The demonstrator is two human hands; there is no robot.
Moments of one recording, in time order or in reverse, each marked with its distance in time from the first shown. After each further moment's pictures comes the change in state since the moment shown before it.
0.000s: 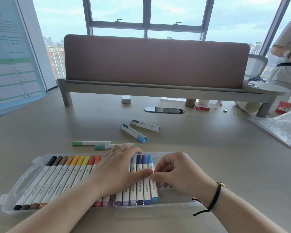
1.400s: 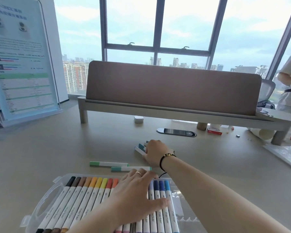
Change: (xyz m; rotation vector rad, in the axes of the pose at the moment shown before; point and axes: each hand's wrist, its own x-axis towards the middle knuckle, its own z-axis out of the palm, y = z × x) left_hand -0.002 -0.004 -0.004 -0.060 -0.066 -0.036; right_hand 0.185 -0.044 0.035 -0.656 0.205 -0.111
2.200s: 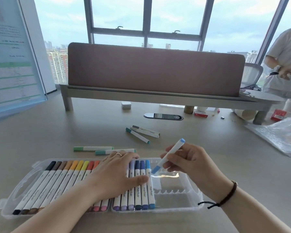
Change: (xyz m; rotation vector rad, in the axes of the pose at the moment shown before) left_hand -0.003 -0.003 -0.007 0.056 -0.060 0.001; right_hand -0.175 0.071 -0.057 1.204 0.061 0.033
